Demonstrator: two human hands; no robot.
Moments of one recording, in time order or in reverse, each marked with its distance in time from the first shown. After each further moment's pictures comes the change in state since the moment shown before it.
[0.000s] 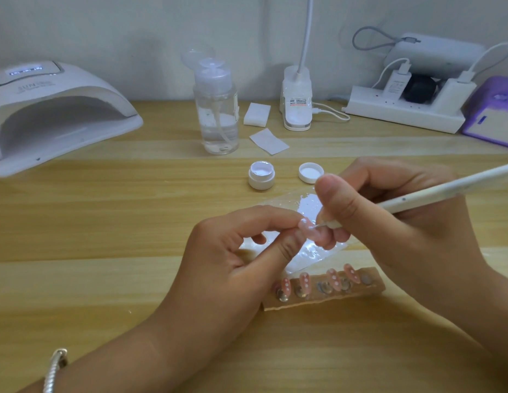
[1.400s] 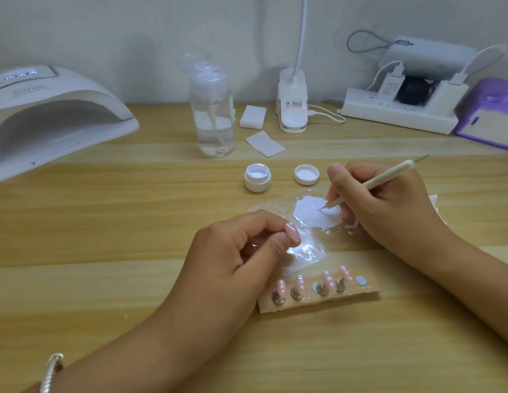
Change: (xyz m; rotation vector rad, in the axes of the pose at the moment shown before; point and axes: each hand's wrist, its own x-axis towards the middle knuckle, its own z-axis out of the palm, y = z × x) left_hand 0.002 -0.009 0.000 0.051 -0.027 -0.137; right_hand 0.016 0.055 -0.032 -0.346 0.129 0.119
